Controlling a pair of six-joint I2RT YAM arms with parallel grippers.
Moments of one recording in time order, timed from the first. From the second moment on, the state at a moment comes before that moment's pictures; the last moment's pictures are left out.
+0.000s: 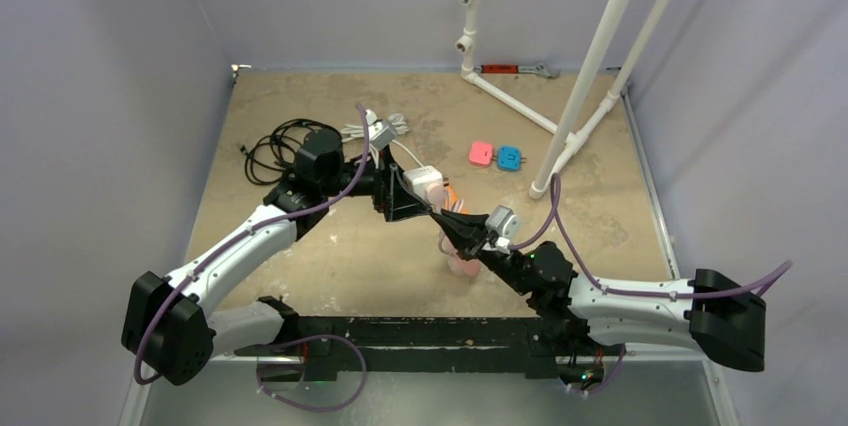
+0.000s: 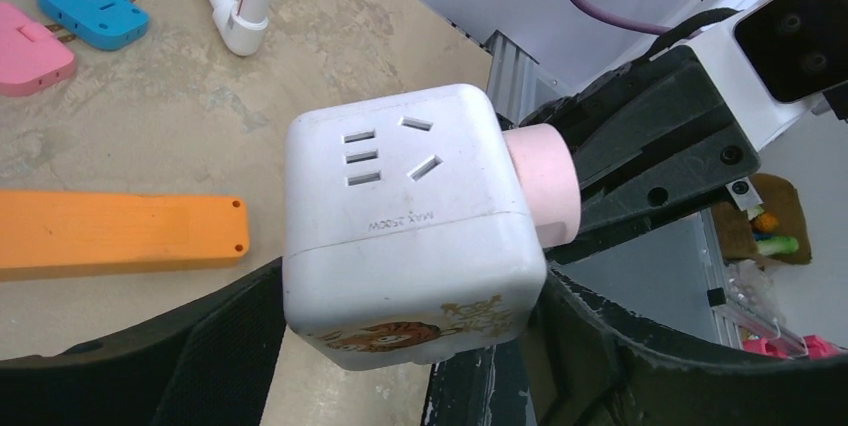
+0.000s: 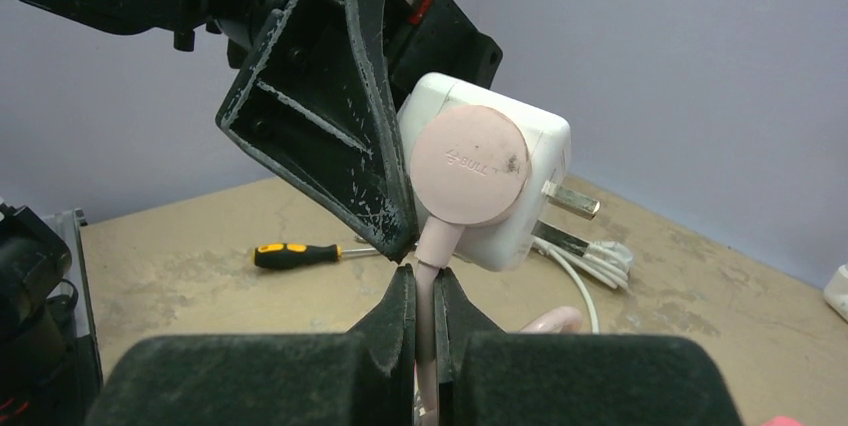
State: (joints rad) left arm -0.52 1.17 0.82 0.11 0.87 -0.39; right arm 1.17 0.97 0.27 1.05 0.26 -0.13
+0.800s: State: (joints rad) left arm -0.52 1.13 0.81 -0.01 0.59 -0.28; right arm 1.17 1.02 0.38 0.91 0.39 -0.04
